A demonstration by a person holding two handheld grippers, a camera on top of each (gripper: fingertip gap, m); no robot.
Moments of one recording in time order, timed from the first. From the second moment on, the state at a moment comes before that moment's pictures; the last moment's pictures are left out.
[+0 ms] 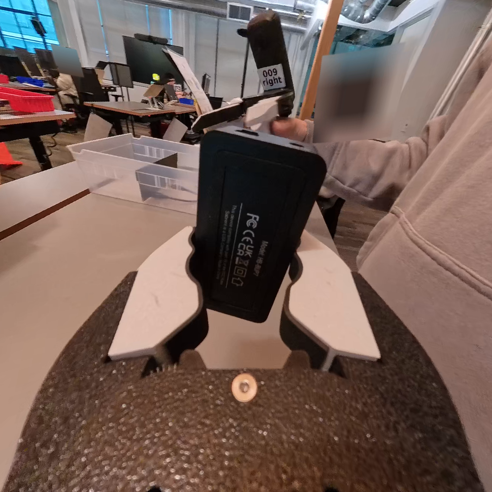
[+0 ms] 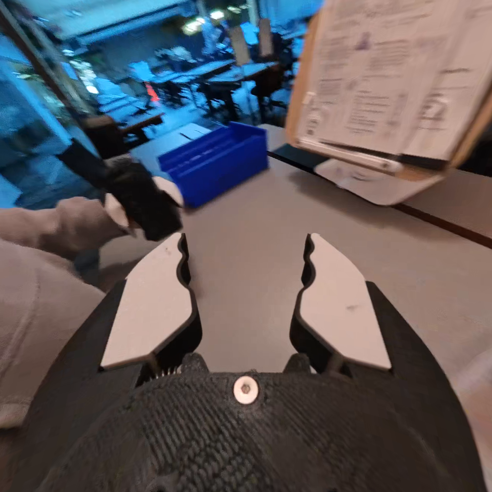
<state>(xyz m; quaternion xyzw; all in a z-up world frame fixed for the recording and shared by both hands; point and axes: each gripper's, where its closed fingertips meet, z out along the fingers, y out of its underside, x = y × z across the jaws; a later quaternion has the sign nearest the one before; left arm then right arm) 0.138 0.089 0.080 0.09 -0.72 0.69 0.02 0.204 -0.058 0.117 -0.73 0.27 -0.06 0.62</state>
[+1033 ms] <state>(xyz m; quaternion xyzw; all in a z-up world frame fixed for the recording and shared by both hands) 0.148 0.095 0.065 0.15 -0.73 0.67 -0.03 0.266 -0.095 0.165 -0.88 0.11 -0.33 0.31</state>
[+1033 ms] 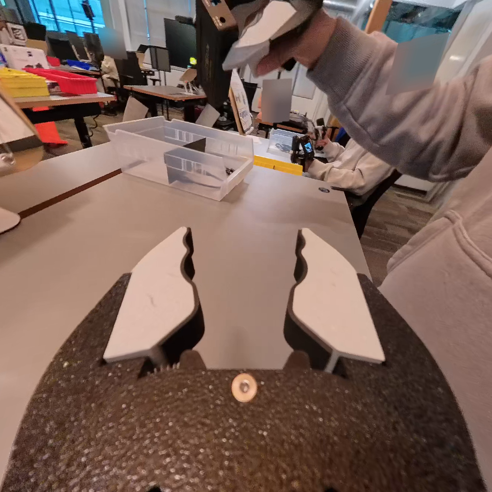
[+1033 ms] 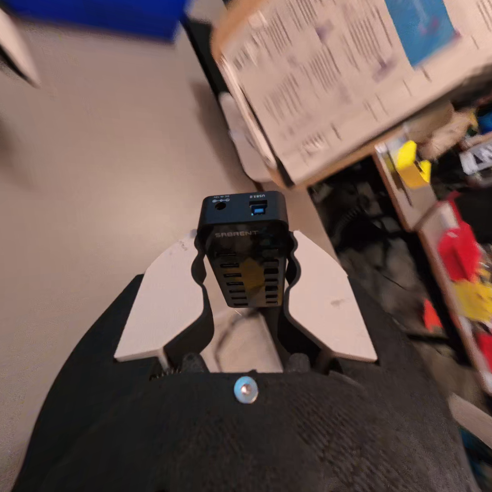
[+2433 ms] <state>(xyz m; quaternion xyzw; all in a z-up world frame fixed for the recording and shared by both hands) 0.179 0.166 0.063 0.26 -0.74 0.61 -0.11 0.475 -0.277 -0.006 -0.96 0.23 -0.16 0.07</state>
